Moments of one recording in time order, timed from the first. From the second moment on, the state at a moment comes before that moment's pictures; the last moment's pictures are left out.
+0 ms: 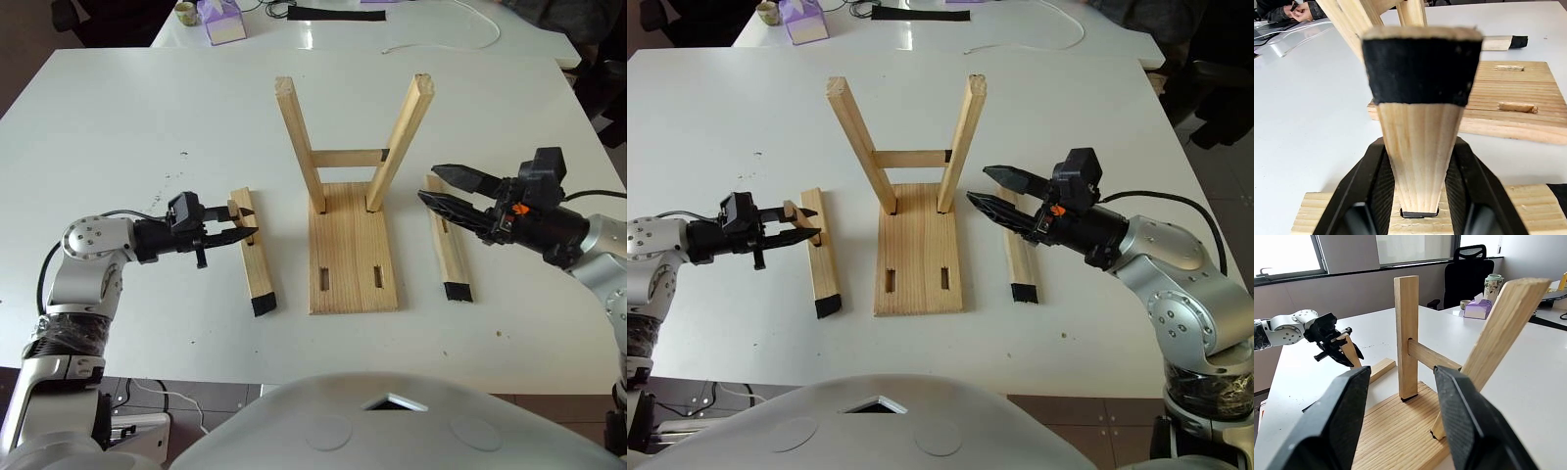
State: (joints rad) left arm -0.05 0.78 0.00 0.19 -0.45 -0.10 -1.30; right arm 0.06 -0.71 -0.22 -0.61 0.88 0.63 0.75
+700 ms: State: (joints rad) left arm 0.01 0.72 0.03 0.20 -0.50 -0.13 -1.24; right arm 0.04 -0.71 -0.20 -0.59 0.81 0.62 0.78
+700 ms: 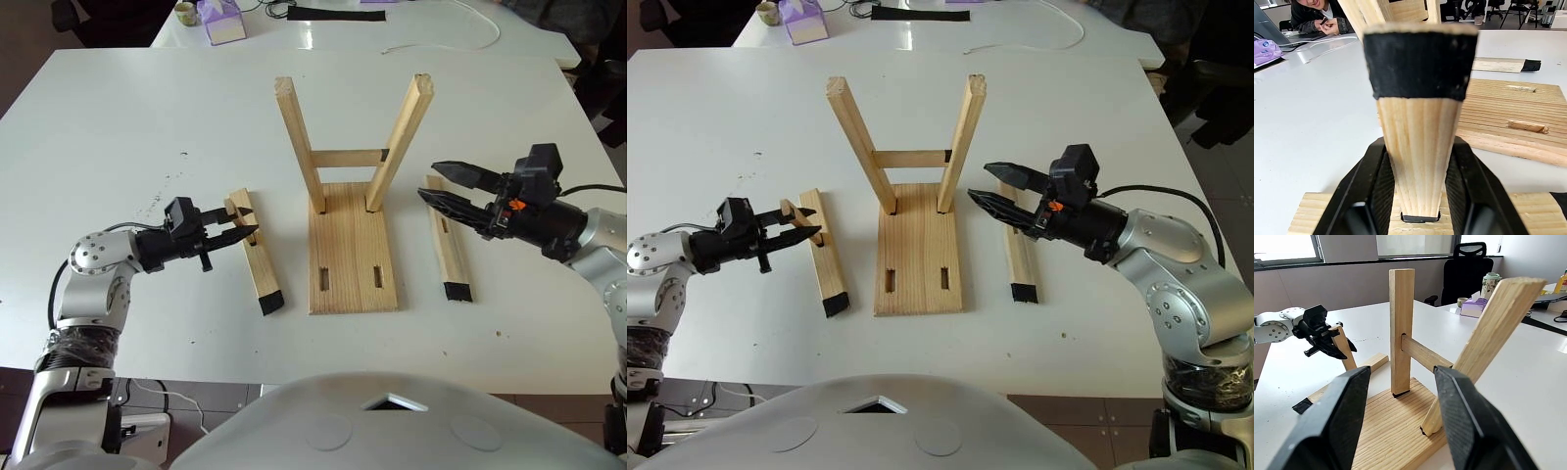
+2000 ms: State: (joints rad) left arm -0.02 0.70 0.33 -0.34 -0.96 0.45 -0.93; right arm 0.08 -0.71 -0.17 -0.59 0.70 0.56 0.79
